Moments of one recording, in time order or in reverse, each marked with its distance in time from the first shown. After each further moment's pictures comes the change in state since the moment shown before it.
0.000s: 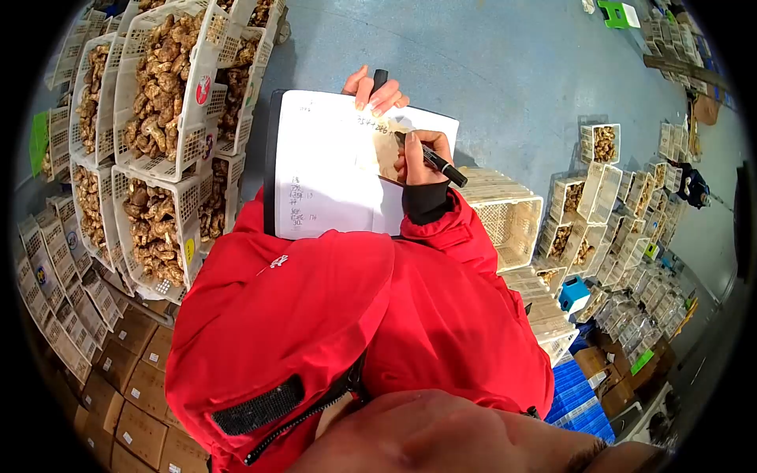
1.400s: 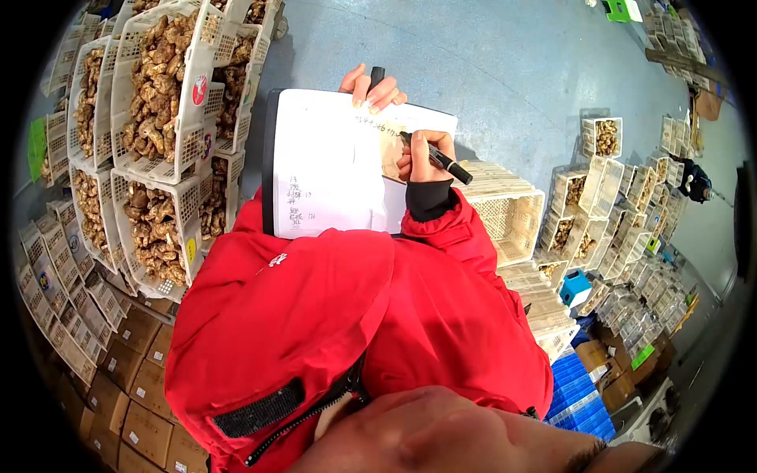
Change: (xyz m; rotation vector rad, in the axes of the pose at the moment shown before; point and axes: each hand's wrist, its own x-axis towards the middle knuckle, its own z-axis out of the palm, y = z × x) left_hand -0.002 -0.001 -0.008 -0.012 0.009 0.027; right_hand 0.005 0.004 -0.003 0.052 0.066 0.078
